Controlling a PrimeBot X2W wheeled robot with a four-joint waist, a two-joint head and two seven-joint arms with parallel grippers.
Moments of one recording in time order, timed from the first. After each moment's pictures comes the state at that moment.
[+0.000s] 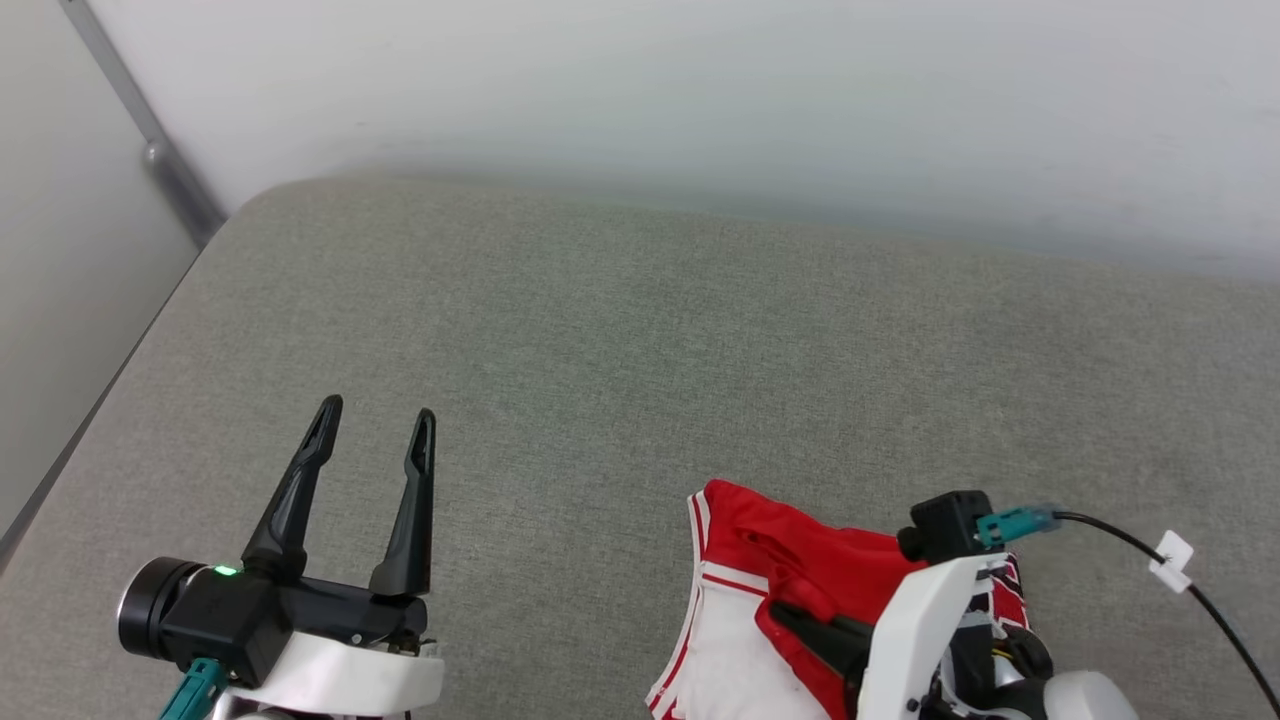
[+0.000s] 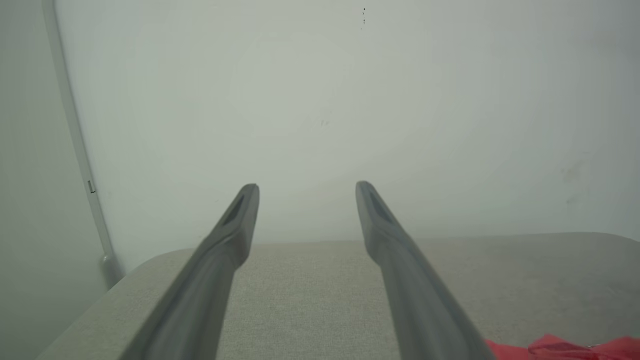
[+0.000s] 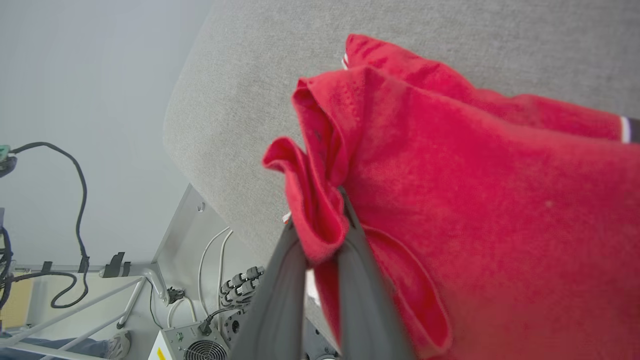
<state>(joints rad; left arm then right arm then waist) 0.01 0.15 -0.07 -0.16 -0.18 -0.13 -0.26 -0.07 -0.05 0.23 0.04 0.66 0.13 0.73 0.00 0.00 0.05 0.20</state>
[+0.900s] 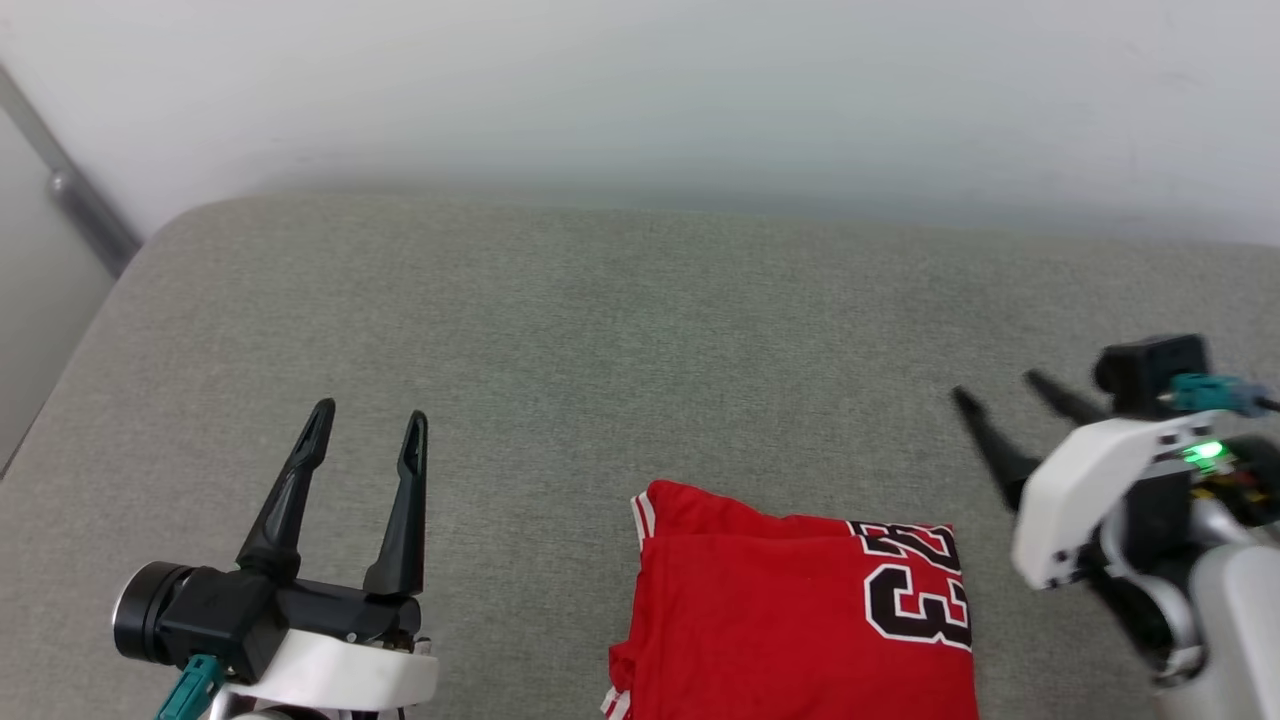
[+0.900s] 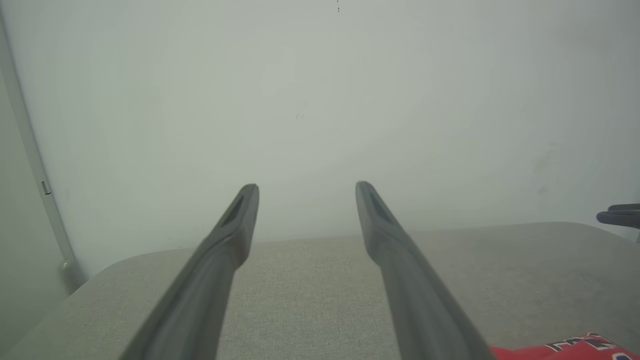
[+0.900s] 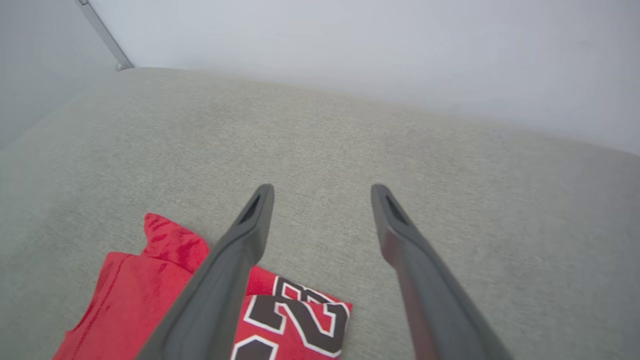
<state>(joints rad) 0.01 0.14 -0.06 -0.15 -0.17 -0.13 -0.26 -0.25 -0.18 0.11 0.03 0.33 0.13 0.51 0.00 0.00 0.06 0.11</state>
